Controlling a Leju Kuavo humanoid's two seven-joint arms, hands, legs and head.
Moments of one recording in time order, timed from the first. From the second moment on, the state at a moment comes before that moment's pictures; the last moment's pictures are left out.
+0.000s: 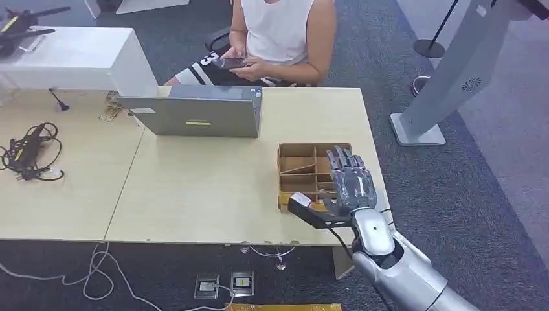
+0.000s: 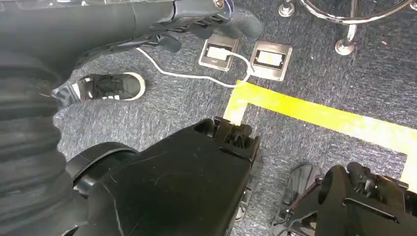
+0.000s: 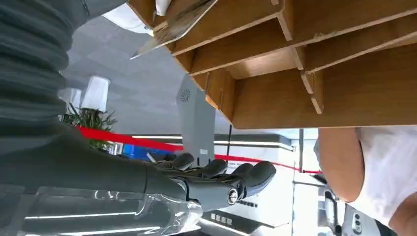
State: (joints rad) left arm -0.19 -0.07 -1.09 -0.36 -0.22 0.18 0.04; right arm -0.49 -0.36 0.88 -1.31 1.02 -0.11 0.49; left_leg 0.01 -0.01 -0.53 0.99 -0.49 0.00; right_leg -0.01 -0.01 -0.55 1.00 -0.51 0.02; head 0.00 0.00
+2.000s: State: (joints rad) left arm -0.19 -0.06 -1.09 -0.36 -0.21 0.18 0.04; right arm -0.42 -0.44 0.87 -1.42 0.86 -0.10 0.36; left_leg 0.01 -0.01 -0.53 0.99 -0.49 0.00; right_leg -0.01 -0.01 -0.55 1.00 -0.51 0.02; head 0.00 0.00
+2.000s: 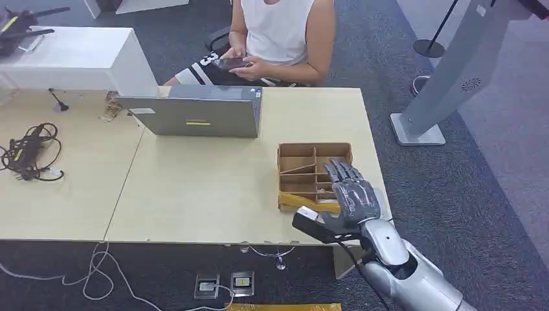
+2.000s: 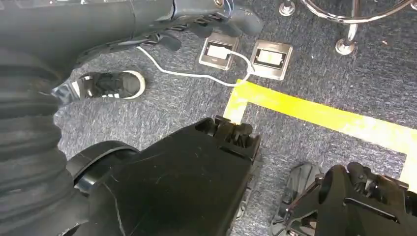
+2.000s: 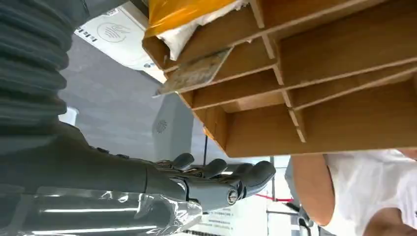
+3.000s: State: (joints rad) left arm -0.19 -0.06 -1.09 -0.36 -0.21 0.18 0.04; right arm -0.44 -0.44 0.87 -1.30 0.89 -0.22 0.36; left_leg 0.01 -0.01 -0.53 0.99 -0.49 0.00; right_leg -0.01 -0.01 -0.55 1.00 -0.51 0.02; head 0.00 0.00
